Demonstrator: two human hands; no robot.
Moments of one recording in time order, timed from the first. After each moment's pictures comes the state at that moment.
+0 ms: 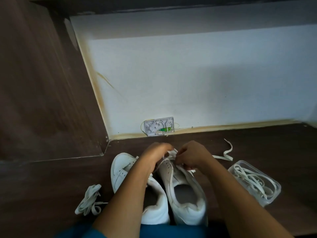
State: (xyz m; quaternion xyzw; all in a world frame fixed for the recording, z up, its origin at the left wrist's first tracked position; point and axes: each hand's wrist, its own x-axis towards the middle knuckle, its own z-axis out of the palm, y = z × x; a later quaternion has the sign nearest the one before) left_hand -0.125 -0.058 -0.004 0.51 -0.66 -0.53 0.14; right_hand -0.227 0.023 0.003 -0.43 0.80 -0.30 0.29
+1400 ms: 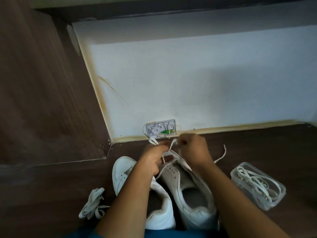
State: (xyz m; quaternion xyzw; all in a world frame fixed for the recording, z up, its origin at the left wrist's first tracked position) left_hand -0.120 -0.060 -0.007 0.44 -0.47 -0.72 0.27; right_hand -0.217 0.017 0.009 -0.49 0.74 -0.46 0.06
